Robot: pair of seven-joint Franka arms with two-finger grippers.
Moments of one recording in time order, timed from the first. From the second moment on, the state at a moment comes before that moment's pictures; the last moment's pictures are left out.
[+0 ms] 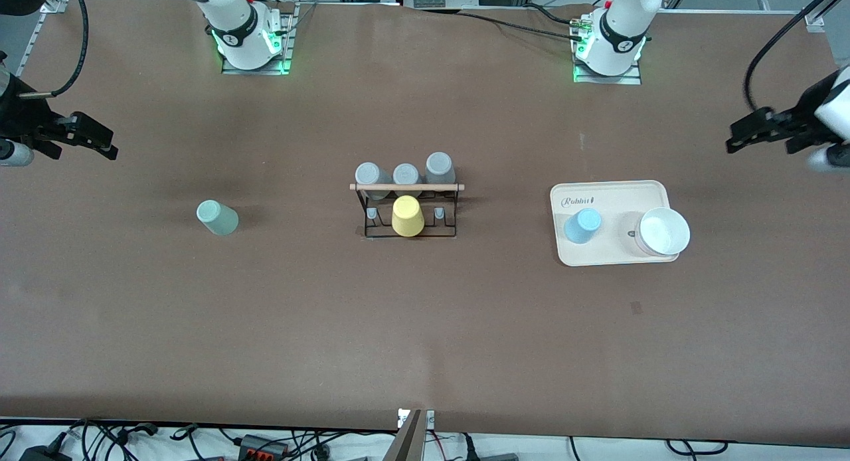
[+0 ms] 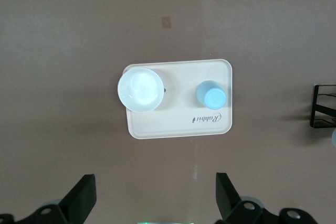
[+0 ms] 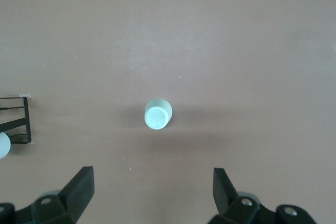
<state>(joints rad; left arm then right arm) 0.01 0.09 -0.02 -1.49 -0.02 1.47 -0.03 0.00 -0.04 -0.04 -1.72 0.00 1.71 -0.03</state>
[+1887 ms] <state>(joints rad) -0.12 0.33 -0.12 -2.13 -0.07 2.34 -0.31 0.00 -0.03 -0.04 -1.72 0.00 1.71 -0.03</state>
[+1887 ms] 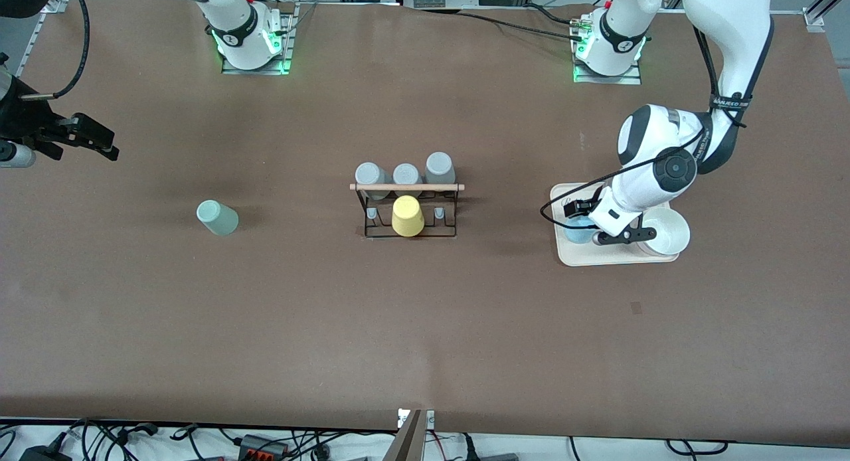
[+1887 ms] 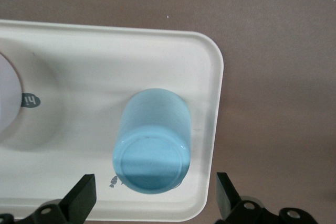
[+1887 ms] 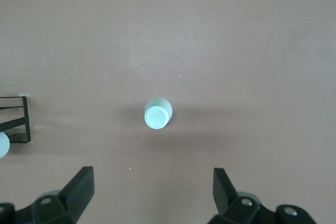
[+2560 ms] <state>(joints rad) -0.12 0.39 -0.11 -2.14 -0.06 2.44 -0.31 0.00 -0.03 -0.04 -1.72 0.00 1.71 -0.03</state>
